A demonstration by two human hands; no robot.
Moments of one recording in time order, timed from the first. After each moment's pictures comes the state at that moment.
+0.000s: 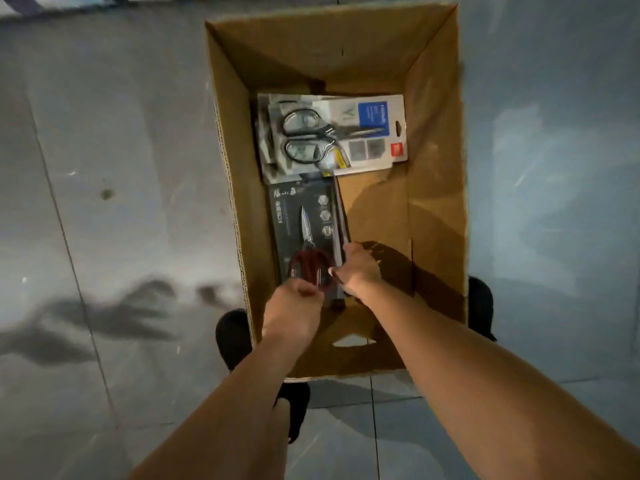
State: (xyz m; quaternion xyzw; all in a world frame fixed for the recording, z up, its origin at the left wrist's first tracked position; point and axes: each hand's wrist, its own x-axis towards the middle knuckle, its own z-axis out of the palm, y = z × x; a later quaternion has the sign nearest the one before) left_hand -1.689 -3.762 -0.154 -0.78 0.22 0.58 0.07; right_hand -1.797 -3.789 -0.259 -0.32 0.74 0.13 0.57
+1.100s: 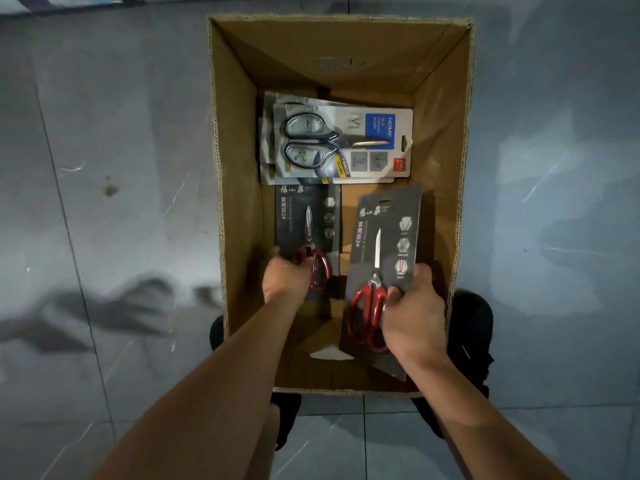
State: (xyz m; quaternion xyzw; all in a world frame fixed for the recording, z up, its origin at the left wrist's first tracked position) left_hand -1.693 -3.792 -0.237 -0.85 0.13 0.51 0.03; right_hand -1.851 -3.774 -0.157 -0.36 0.80 0.00 0.47
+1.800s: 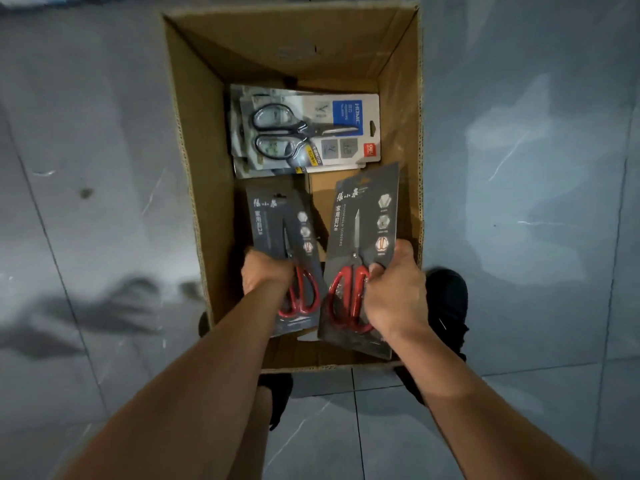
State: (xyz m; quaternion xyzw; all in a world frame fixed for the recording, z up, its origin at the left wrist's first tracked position) left_hand -1.702 -3.788 -0.225 -0.88 0.10 0.47 0.03; right_hand -1.858 -3.785 -0.133 -0.33 0.81 -0.01 0.48
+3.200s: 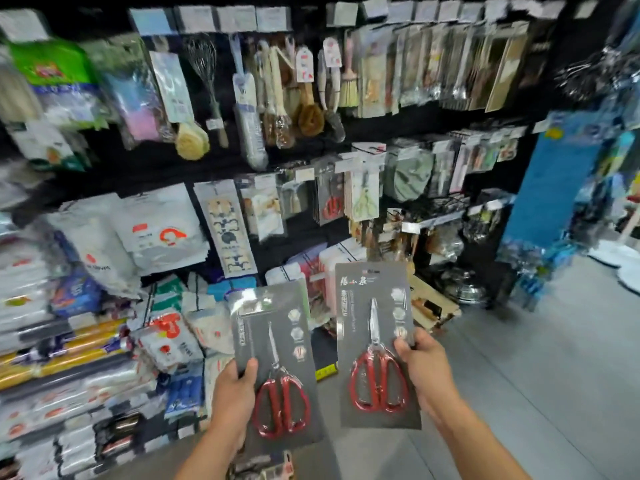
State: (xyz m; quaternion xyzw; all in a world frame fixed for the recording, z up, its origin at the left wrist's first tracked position) left_hand -1.885 -3.757 0.564 -0.69 0.43 0.42 -0.42; right_hand -2.146 -3.706 0.586 -0.27 0.64 -0.57 0.43
